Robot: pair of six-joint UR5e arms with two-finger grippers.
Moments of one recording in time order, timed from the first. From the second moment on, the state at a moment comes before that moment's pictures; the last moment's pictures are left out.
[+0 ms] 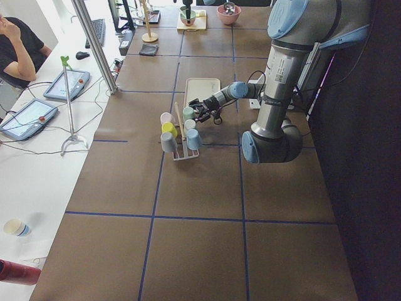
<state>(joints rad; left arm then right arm) -0.24 -2.01 -1.77 -0.93 -0.52 0.80 1.21 -1.42 1.78 -1.61 2.29 0.45</state>
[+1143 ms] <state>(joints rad) -0.28 -2.00 -1.87 -0.89 -0.51 0.80 1.21 -1.42 1.79 -1.61 2.29 0.45</state>
